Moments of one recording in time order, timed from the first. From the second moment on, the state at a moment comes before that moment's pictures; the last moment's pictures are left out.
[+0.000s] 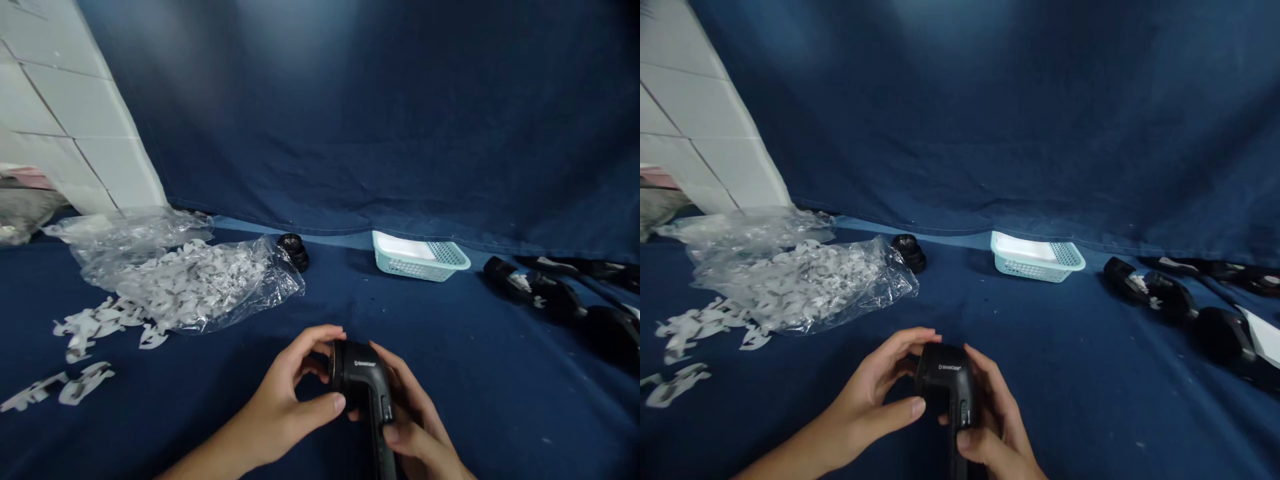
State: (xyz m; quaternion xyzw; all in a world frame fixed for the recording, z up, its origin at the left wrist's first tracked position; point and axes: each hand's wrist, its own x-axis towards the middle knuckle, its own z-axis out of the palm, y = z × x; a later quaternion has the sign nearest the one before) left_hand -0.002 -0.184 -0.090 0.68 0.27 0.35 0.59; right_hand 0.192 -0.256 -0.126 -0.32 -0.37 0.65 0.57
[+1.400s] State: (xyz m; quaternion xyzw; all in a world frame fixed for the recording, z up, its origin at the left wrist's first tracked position) left_hand -0.002 -0.184 -0.090 0.68 0.28 0.33 0.59; right_hand 0.192 -0.260 -0.121 -0.35 -0.37 0.64 0.57
